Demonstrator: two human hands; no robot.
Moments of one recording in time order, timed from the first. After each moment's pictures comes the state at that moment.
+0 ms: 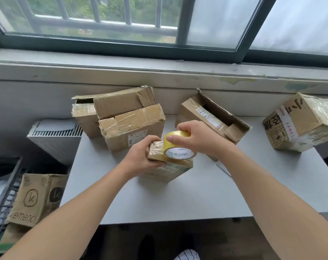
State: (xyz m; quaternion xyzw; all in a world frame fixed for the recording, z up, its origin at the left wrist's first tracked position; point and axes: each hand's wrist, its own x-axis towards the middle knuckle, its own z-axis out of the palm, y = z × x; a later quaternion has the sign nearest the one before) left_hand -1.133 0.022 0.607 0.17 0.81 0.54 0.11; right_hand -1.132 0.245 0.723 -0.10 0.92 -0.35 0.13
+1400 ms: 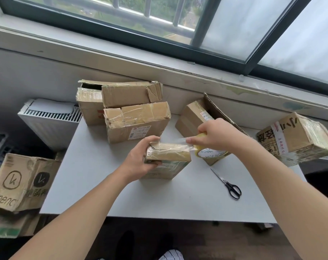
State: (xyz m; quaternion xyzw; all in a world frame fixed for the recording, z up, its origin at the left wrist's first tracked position) left_hand -1.112 0.008 0.572 0.15 0.77 0.61 0.08; right_hand -1.152 0.258 0.742 -0.09 0.98 -0.01 0.16
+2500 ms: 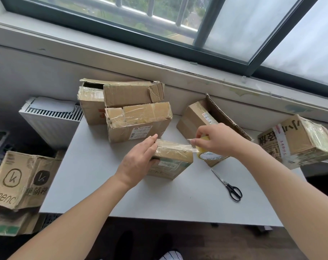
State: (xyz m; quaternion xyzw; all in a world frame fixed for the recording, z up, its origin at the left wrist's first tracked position) left_hand -1.115 0.010 0.542 0.30 0.86 0.34 -0.23; right_hand -1.152 0.267 0.728 -0.11 0.98 -0.03 0.15
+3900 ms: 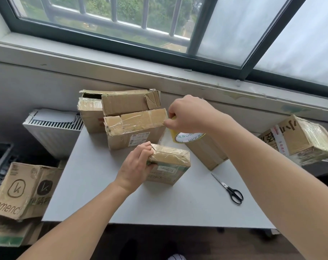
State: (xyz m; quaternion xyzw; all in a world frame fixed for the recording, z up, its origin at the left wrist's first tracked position) left_hand -1.112 0.011 0.552 0.27 0.87 0.36 -0.20; right_hand -1.176 0.176 0.796 -0.21 0.98 0.05 0.05
